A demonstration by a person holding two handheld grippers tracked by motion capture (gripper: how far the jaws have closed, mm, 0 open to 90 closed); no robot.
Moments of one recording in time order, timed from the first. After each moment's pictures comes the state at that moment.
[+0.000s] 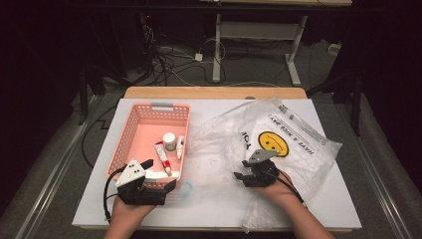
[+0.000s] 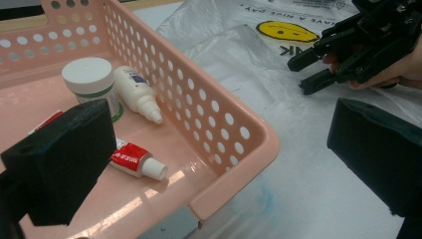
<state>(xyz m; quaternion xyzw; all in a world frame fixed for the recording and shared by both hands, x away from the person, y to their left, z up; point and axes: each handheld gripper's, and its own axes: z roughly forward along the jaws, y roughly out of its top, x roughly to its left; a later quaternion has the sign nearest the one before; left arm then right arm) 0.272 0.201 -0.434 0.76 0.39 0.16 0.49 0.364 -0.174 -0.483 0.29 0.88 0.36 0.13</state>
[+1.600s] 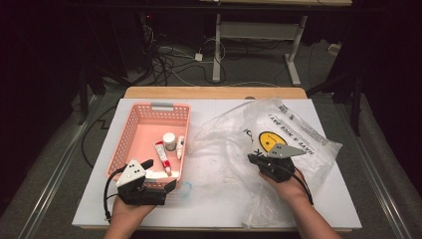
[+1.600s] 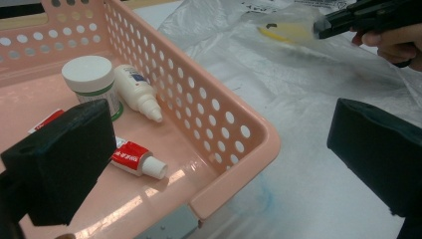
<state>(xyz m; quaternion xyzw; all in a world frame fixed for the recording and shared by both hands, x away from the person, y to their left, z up) 0.272 0.201 -0.434 0.77 0.39 0.16 0.49 0.358 -0.208 -0.453 0.30 0.82 0.46 0.18</state>
